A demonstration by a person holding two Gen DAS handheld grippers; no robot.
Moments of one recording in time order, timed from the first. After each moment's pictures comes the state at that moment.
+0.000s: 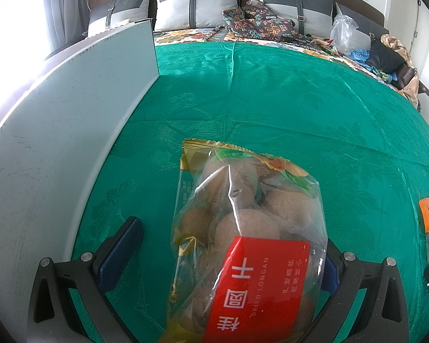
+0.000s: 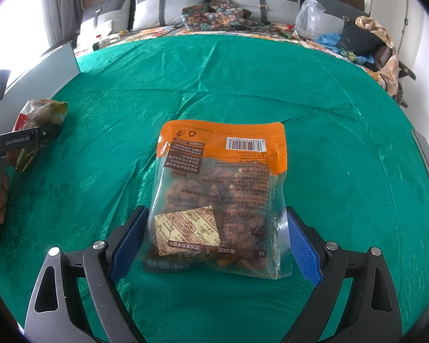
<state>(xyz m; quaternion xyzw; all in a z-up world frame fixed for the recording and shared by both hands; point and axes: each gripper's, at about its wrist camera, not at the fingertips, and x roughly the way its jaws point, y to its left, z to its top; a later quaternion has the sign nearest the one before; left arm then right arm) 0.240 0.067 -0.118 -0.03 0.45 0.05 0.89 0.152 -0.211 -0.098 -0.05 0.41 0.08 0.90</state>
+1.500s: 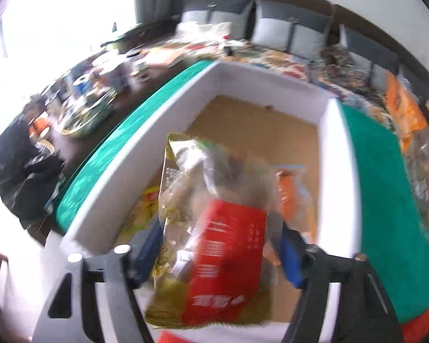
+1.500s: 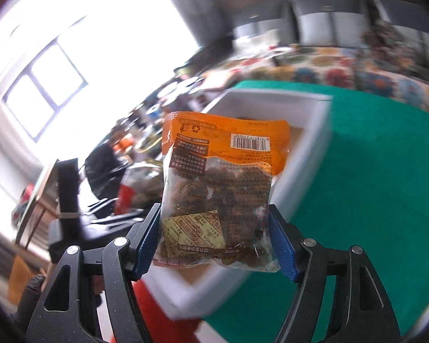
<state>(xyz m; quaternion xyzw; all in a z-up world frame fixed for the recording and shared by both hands) 0.057 0.339 0.025 -0.12 0.44 0.17 0.87 0.097 0.120 0.083 0.01 0.41 0.45 0.80</state>
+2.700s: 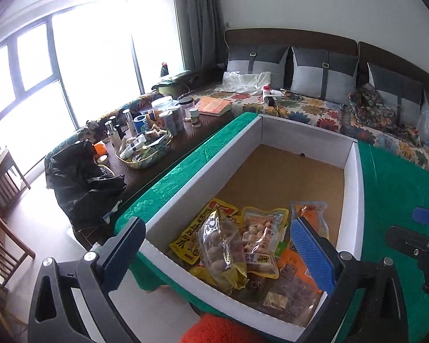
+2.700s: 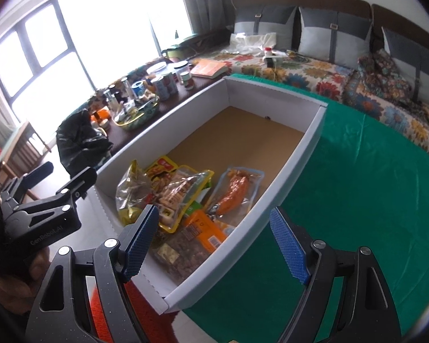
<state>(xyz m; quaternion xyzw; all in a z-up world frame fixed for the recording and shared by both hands) -0.007 0.300 0.083 -0.06 0.33 0.30 0.89 0.064 0.149 0.071 -0.11 0.39 0.38 0.83</state>
